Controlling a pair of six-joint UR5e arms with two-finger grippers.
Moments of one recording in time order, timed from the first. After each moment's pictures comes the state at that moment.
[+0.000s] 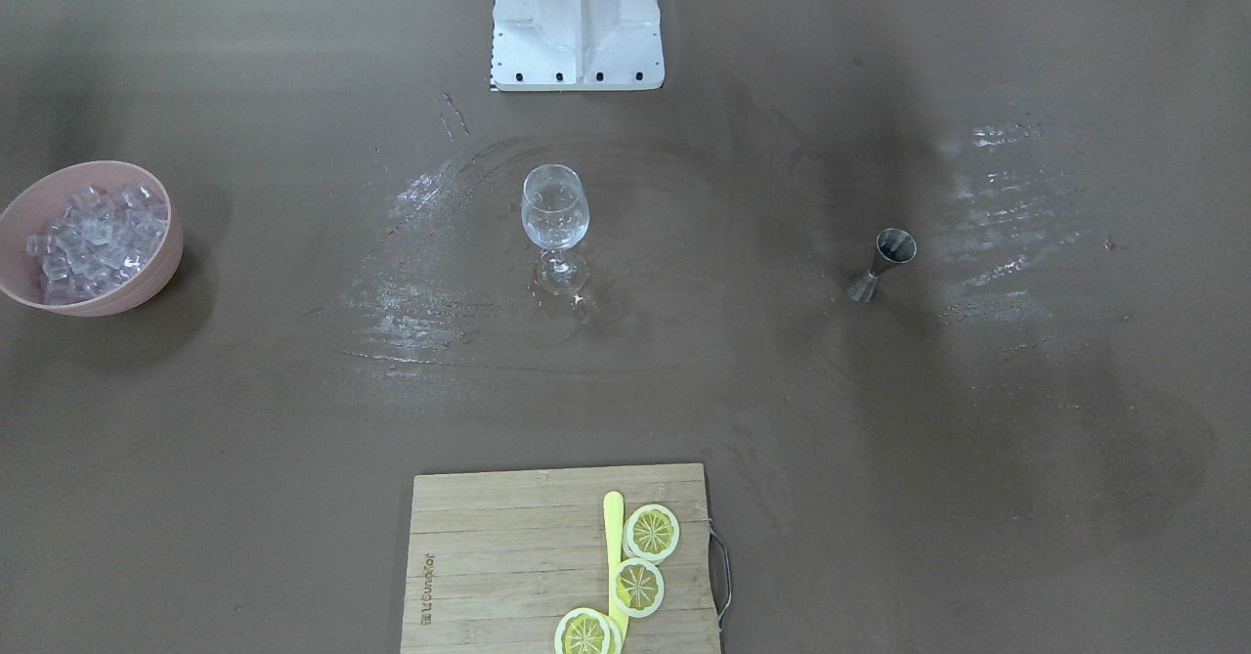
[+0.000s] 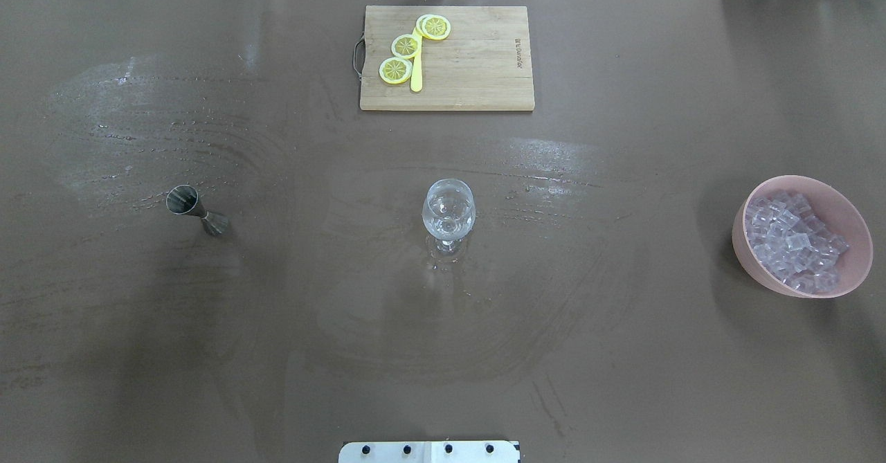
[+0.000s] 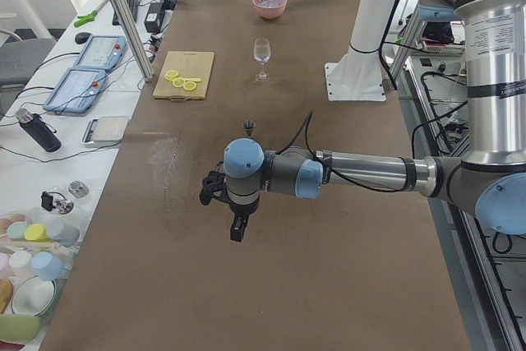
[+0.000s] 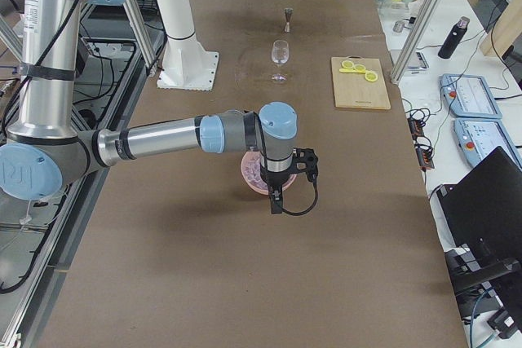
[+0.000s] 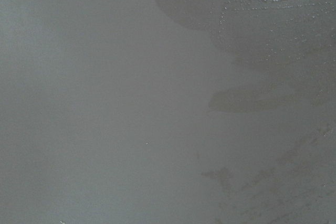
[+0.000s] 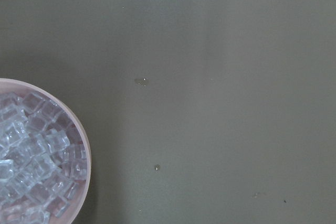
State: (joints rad) left arm -1.53 -1.43 -1.78 -1.65 -2.34 0.08; right arm 1.50 -1.73 1.94 -1.70 2.26 -0.01
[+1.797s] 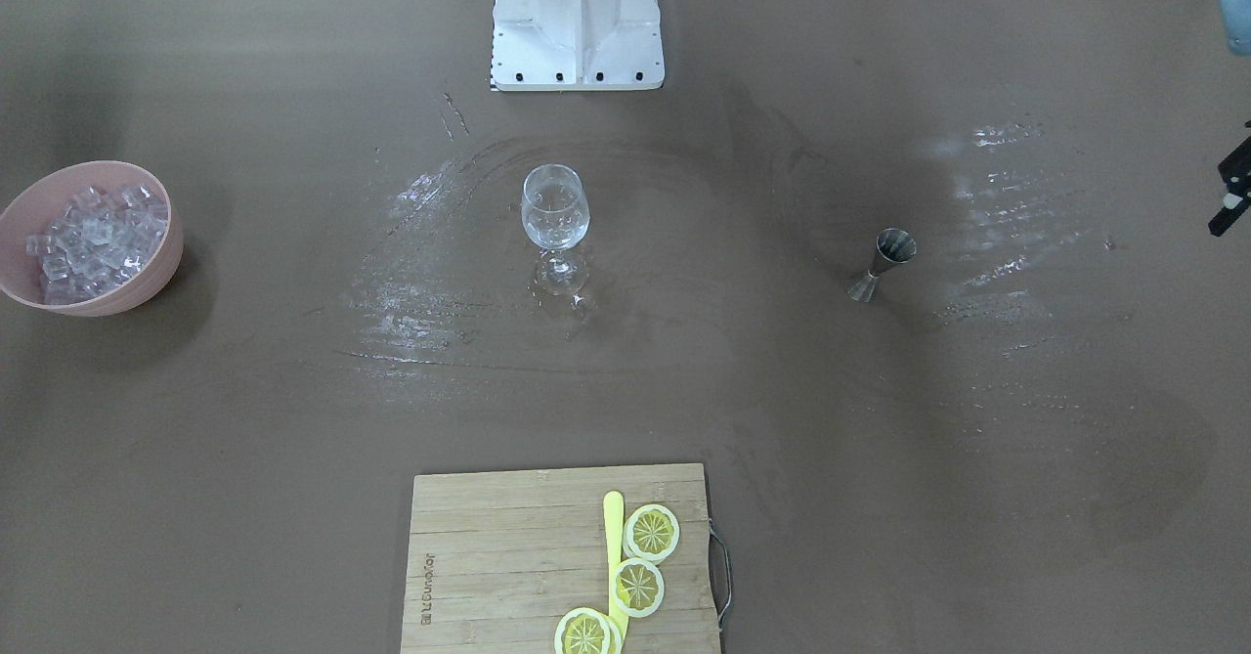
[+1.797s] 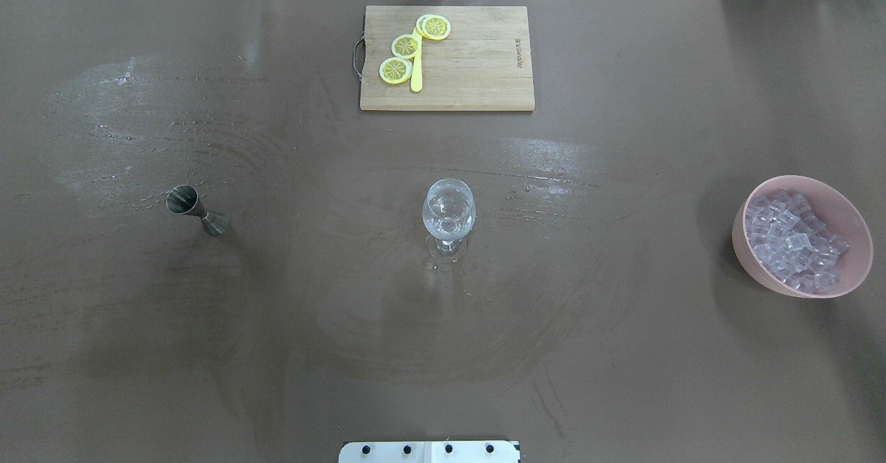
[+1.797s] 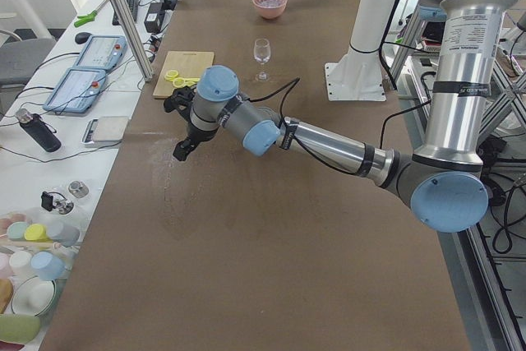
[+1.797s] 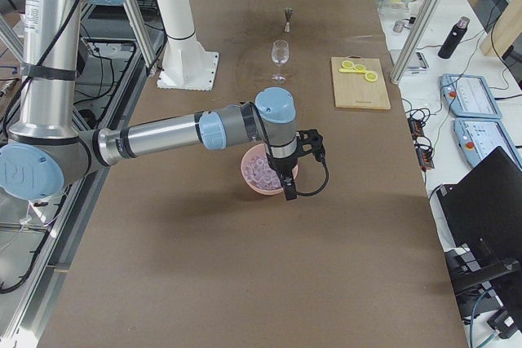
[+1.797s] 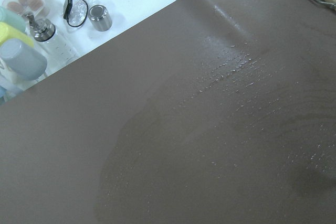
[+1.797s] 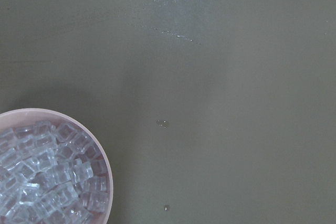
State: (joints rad) left arm -1.39 -1.63 -1.79 -2.17 -2.34 -0.18; right arm 1.50 -1.72 1.96 -1.55 2.26 -0.02
